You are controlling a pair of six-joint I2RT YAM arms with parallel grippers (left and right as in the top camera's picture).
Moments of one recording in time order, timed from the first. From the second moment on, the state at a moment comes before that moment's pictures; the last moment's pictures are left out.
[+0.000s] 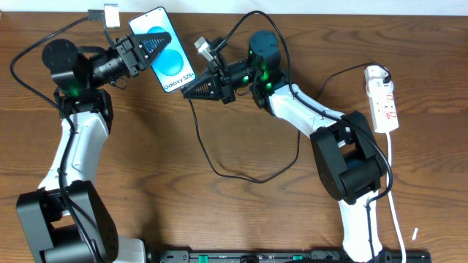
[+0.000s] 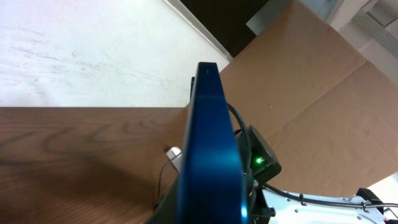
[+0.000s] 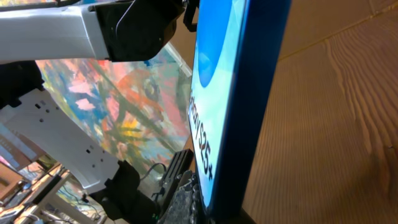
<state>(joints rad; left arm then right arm) 0.19 1.63 1.09 0.71 1.25 -0.93 0.51 2.21 1.56 0.74 -1.46 0.67</state>
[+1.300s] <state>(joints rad) 0.20 1.63 1.09 0.71 1.19 -0.88 0.51 2.21 1.56 0.75 -1.35 0.69</state>
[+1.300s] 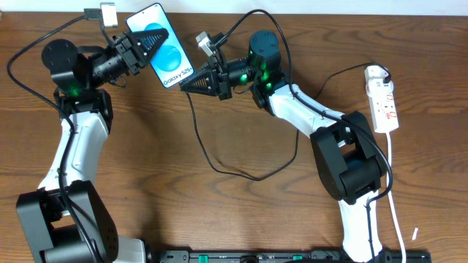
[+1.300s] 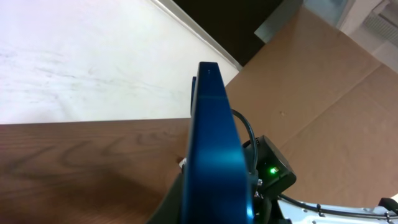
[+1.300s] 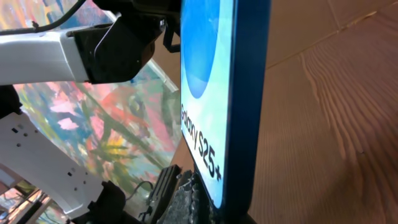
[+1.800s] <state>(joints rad) 0.20 1.63 1.09 0.71 1.19 -0.88 0.51 2.21 1.56 0.80 -1.35 0.71</state>
